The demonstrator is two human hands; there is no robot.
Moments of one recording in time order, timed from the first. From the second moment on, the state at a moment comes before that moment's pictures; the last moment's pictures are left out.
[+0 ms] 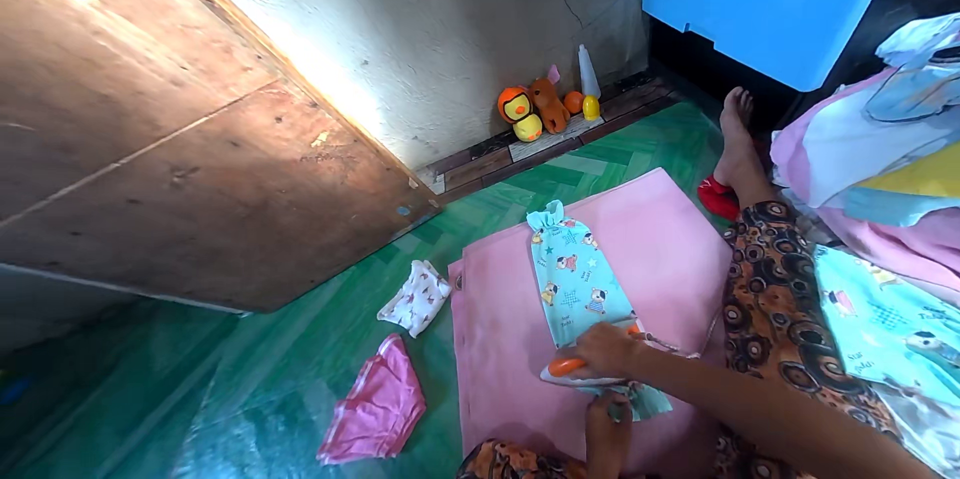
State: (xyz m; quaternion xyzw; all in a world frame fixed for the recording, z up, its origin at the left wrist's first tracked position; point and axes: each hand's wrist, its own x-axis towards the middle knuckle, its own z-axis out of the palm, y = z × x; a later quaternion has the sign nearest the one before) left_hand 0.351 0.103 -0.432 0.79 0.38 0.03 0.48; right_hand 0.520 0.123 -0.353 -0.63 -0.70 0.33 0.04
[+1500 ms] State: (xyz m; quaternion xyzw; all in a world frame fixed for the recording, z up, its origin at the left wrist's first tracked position) left_hand 0.355 0.103 -0.433 0.79 0.38 0.02 0.47; right_hand 0.570 0.124 -0.356 -0.75 -0.59 0.29 0.05
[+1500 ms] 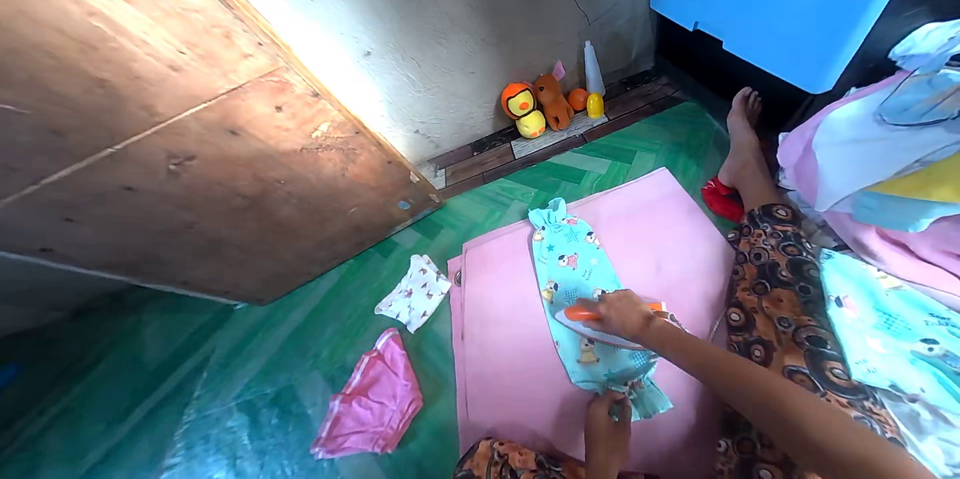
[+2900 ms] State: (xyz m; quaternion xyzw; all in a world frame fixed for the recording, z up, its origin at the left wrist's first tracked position) left_hand 0.362 0.106 -0.419 0.79 0.41 -0.07 0.45; right_hand 0.571 0.194 -0.346 -0.81 -0.48 0.32 0.10
